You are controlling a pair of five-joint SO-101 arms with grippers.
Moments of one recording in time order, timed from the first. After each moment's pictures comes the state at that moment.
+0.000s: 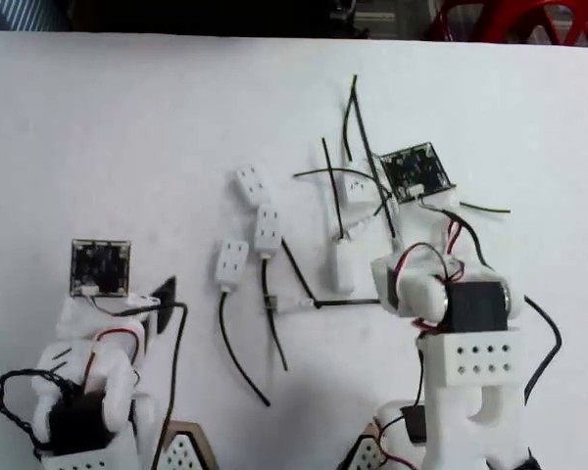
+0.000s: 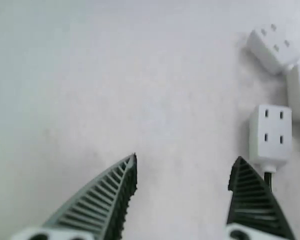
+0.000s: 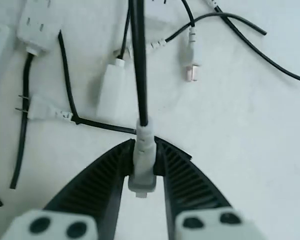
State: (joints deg) left arm -14.6 -103.7 80.7 72.3 -11.7; right arm -7.3 -51.2 36.7 83.0 14.2
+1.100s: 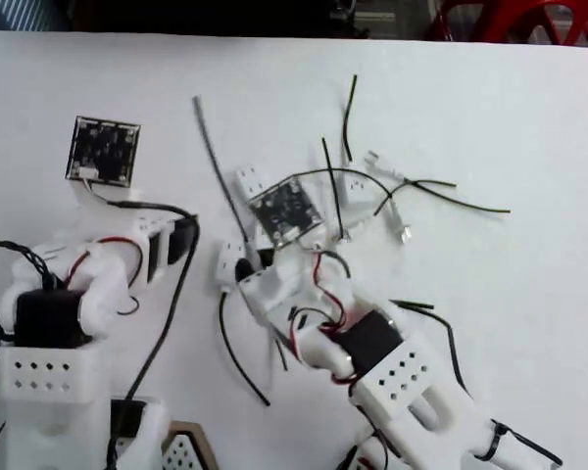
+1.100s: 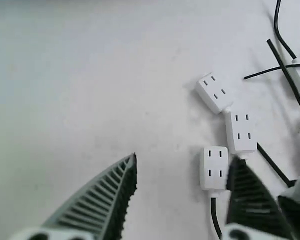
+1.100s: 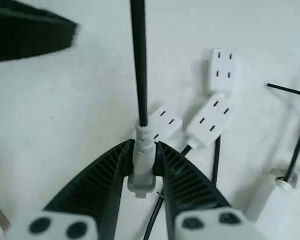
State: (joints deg) left arm -3.2 -54.0 35.2 73.8 -6.5; right arm -43.8 -51.9 54.9 44.9 -3.3
